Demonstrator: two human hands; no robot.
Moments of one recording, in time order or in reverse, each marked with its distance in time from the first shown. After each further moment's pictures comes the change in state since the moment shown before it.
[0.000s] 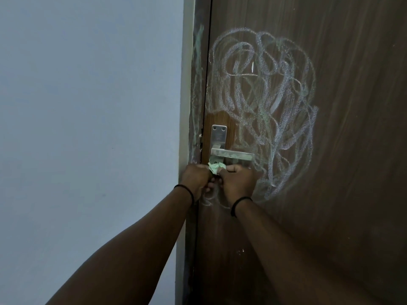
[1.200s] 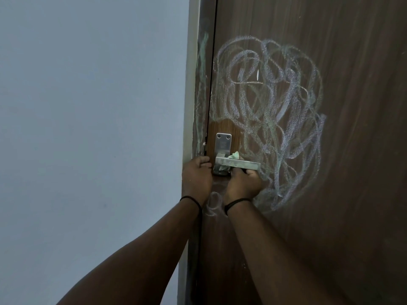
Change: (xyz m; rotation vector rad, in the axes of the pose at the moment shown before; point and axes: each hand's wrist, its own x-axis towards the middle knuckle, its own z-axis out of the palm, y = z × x) left_hand 0.012 0.004 -0.001 -0.056 0.213 0.407; right_hand 0.011 -0.022 0.027 0.557 0.327 0.141
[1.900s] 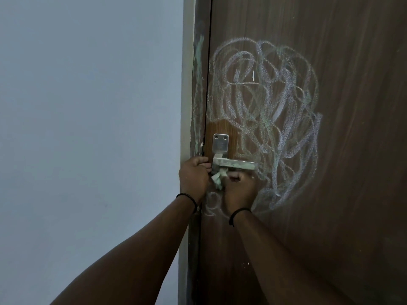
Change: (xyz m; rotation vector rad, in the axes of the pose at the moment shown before) left_hand 0.005 0.004 -0.001 -0.080 -0.024 -0.087; right_hand 0.012 0.027 -0.026 -0.414 -0.262 -0.183
